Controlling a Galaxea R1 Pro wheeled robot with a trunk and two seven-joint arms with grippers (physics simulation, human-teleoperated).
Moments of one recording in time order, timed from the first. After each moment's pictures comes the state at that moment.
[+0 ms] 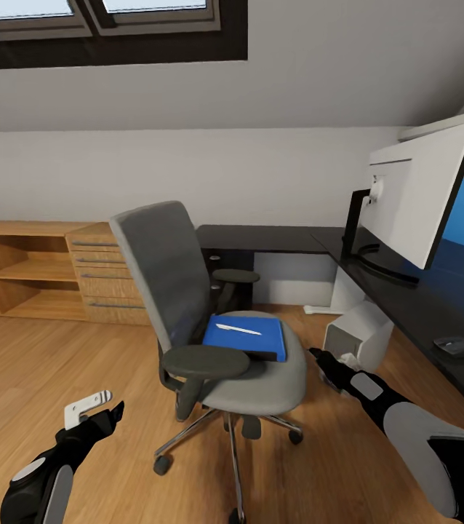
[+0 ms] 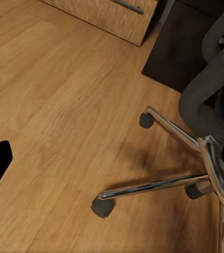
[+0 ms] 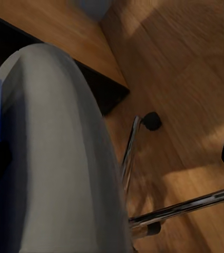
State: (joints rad) left arm -0.09 -0.09 0.29 -1.61 0.16 0.58 0.03; right arm -0.93 -0.14 0.00 -0.13 -0.90 0.18 0.20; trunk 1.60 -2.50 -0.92
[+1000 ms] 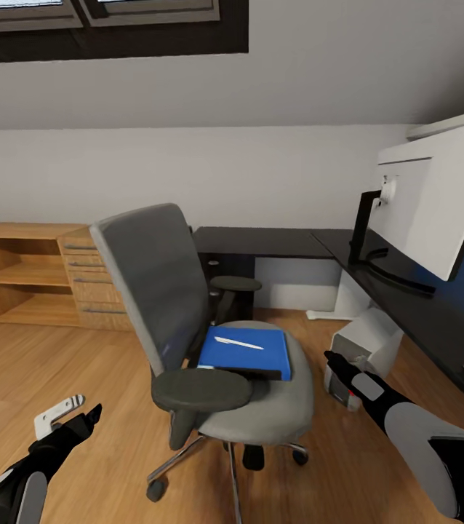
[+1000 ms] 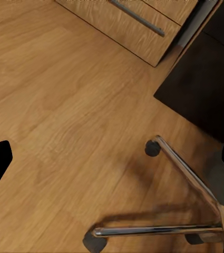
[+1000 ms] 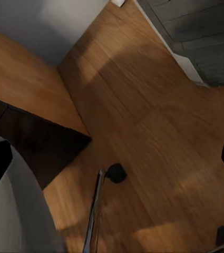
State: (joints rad) left arm -0.09 -0.08 0.43 -1.61 0.25 0.58 0.03; right arm -0.93 -0.15 0.00 -0.13 -0.90 0.03 0.02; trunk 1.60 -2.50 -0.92
